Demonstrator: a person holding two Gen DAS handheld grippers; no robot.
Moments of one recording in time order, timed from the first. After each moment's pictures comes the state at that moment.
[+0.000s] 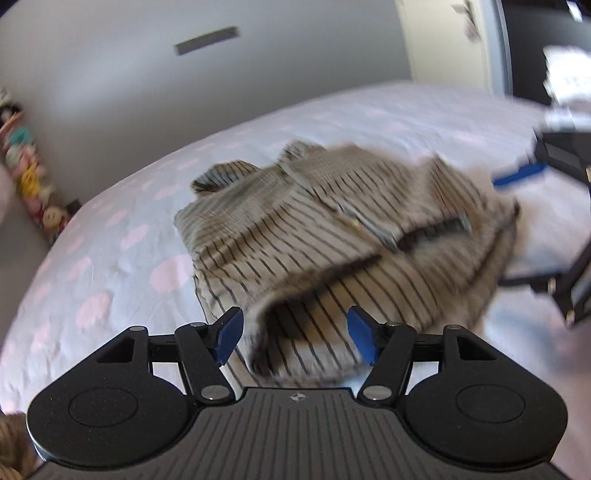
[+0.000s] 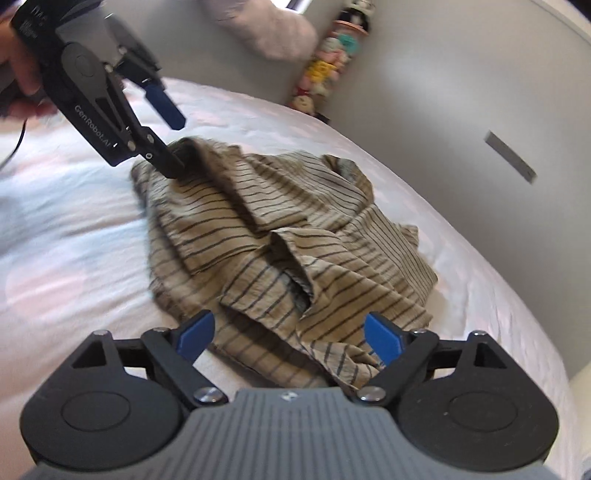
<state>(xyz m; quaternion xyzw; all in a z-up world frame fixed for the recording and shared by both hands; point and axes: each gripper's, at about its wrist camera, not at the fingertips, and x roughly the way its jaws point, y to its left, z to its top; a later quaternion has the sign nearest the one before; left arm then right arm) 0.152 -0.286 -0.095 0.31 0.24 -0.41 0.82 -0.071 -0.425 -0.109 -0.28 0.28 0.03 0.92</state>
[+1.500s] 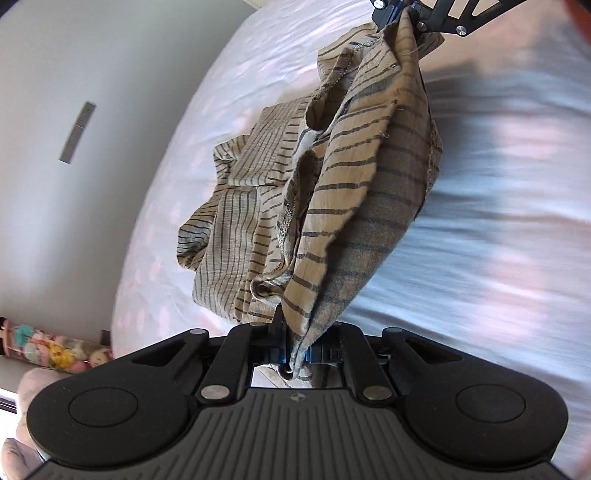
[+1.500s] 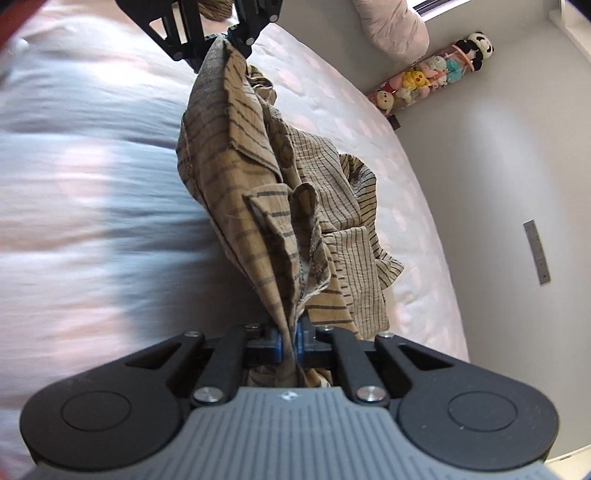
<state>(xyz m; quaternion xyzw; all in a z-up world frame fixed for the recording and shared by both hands) 0.074 -0.288 -0.082 0.60 0.13 -0.43 0.66 -0.078 -0.425 -0.058 -0.46 0.34 0.09 0.81</state>
